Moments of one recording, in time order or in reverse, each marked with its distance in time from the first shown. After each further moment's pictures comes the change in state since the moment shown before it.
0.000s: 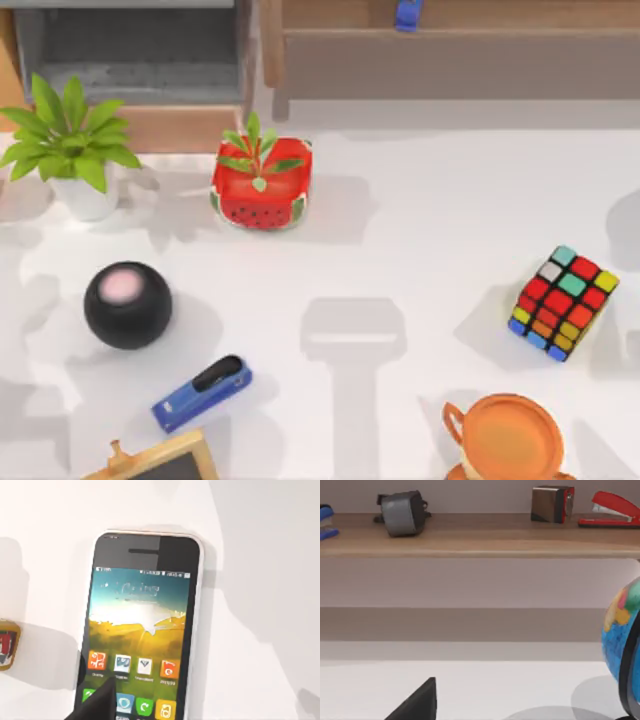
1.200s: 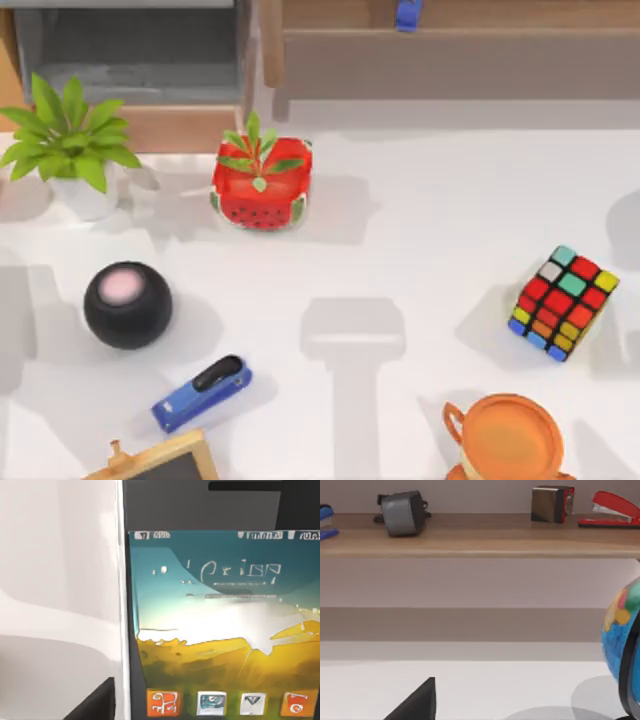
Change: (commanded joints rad) left arm 0.129 0.689 0.461 -0.294 -0.004 0.202; right arm 0.000 0.000 0.000 0.000 0.000 0.000
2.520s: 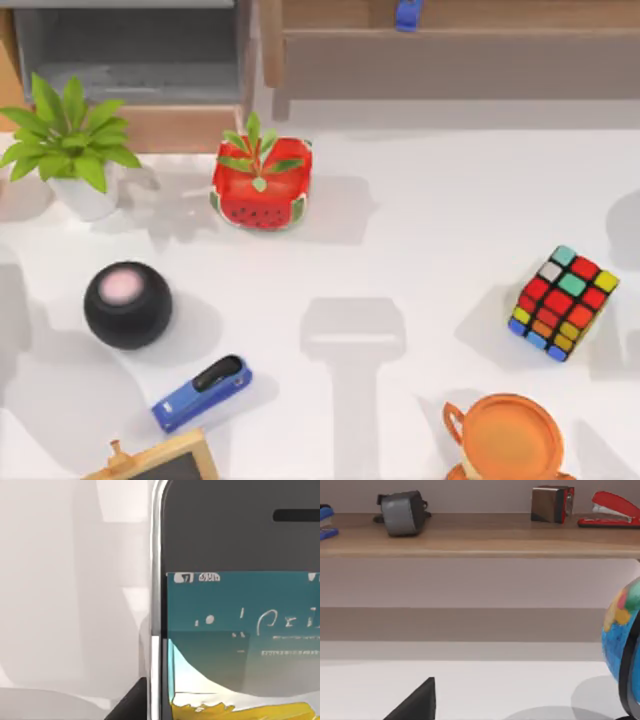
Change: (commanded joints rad) left arm 0.032 0.079 -0.049 0.125 0.001 0.030; right arm 0.000 0.000 0.000 0.000 0.000 0.000
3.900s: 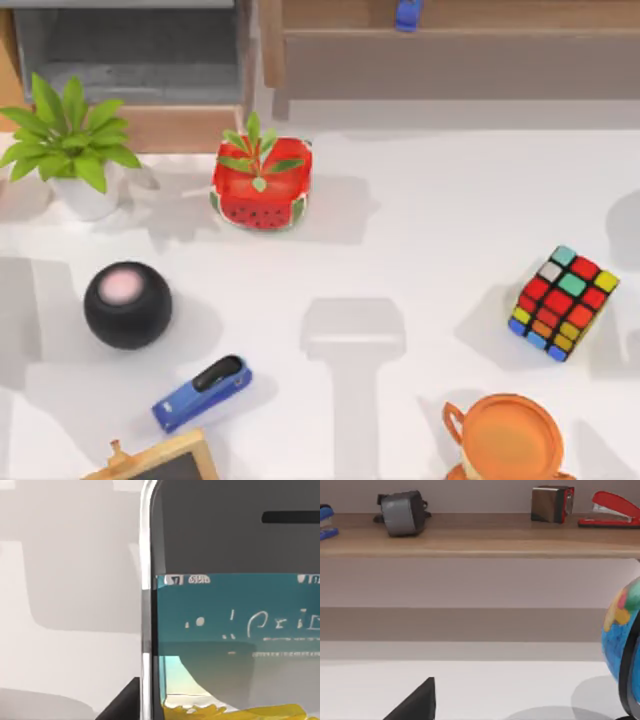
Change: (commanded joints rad) left arm -0.055 -0.097 0.016 -0.031 0.027 -0.063; right arm 0.000 0.000 0.000 0.000 0.000 0.000
